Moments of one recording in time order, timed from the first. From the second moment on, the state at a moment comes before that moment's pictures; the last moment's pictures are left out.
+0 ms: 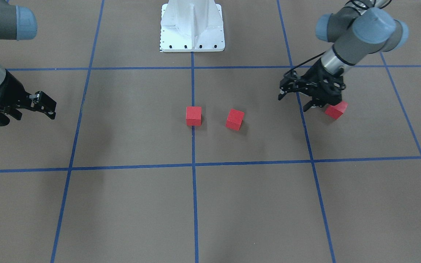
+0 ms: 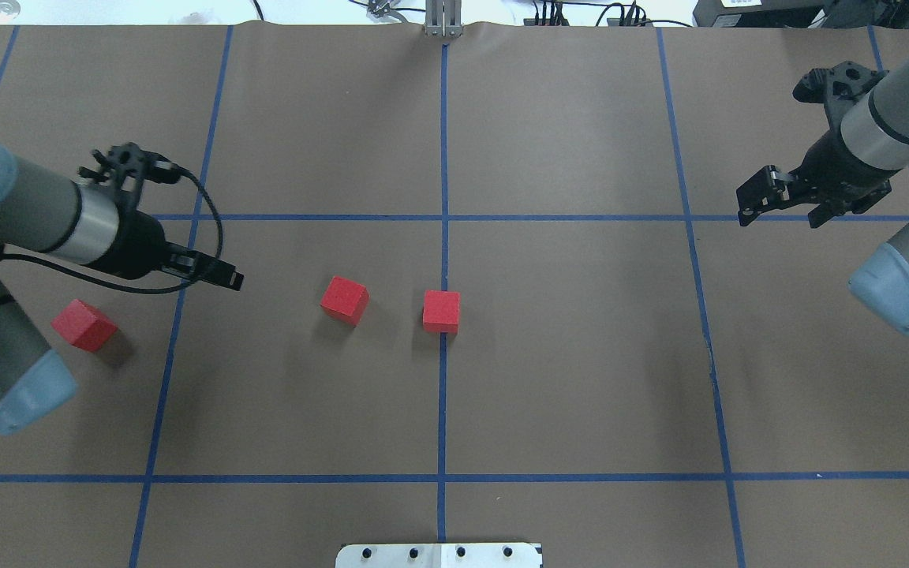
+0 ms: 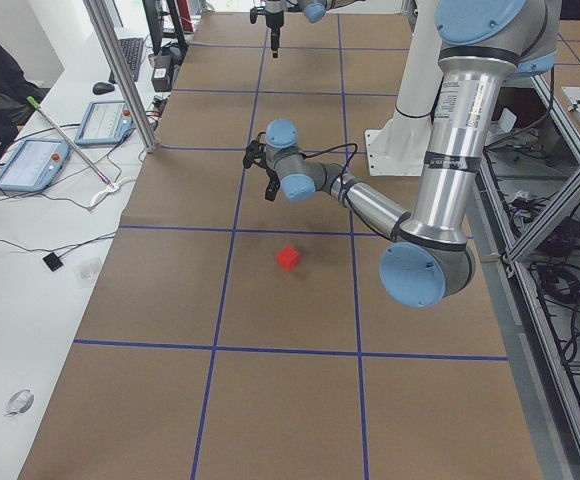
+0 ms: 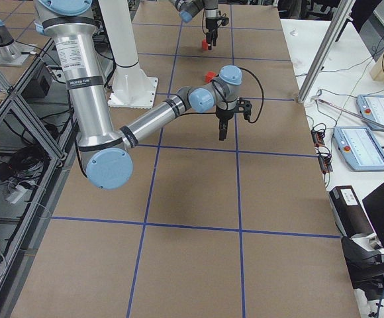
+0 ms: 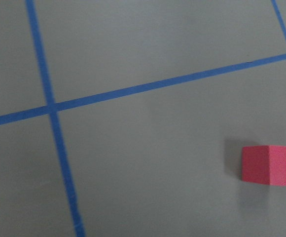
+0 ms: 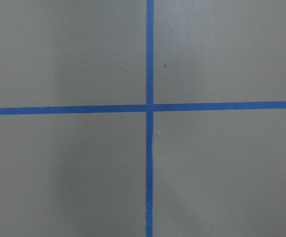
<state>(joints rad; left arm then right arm) -0.73 -1.82 -1.84 -2.07 -2.12 -0.86 1.02 -1.36 1.91 -1.63 2.23 0.75</state>
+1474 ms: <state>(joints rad) -0.56 -2.16 -1.61 -1.81 -1.90 -0.75 1.02 -1.38 1.89 -1.62 2.23 0.73</state>
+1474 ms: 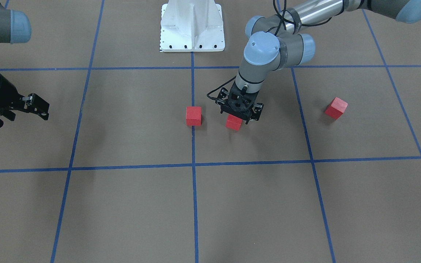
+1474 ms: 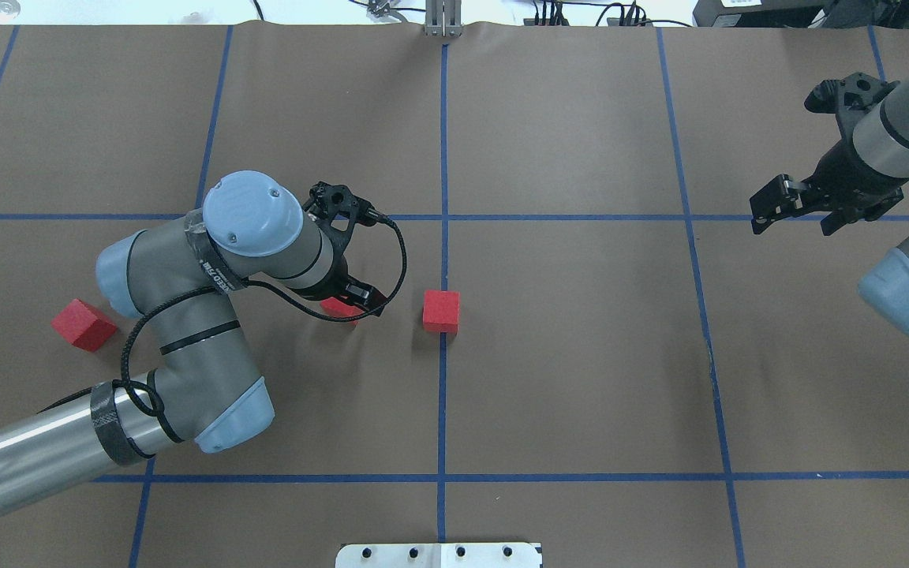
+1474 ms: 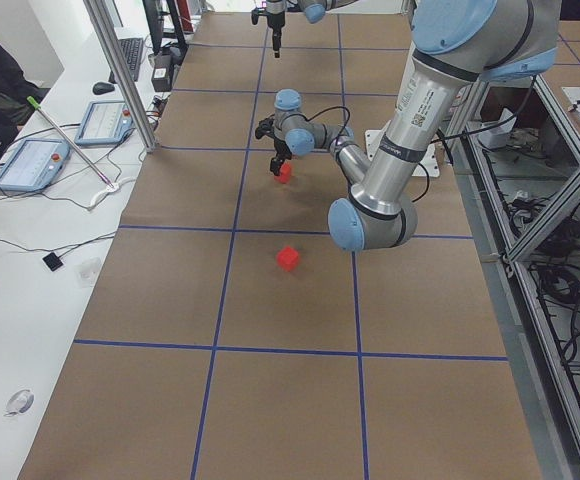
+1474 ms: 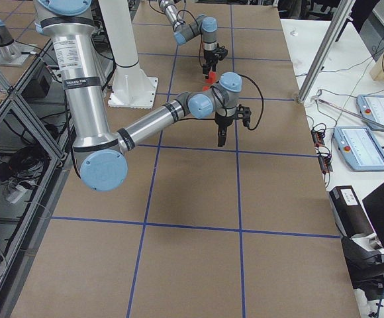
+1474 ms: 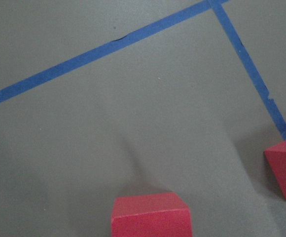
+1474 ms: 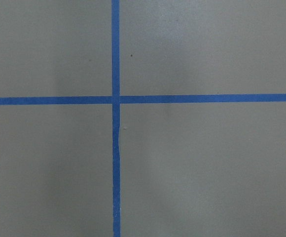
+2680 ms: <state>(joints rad) -0.59 -2.17 -1.64 -1.75 -1.94 -0.78 1.02 -1.38 1.89 -1.62 2.23 0.73</state>
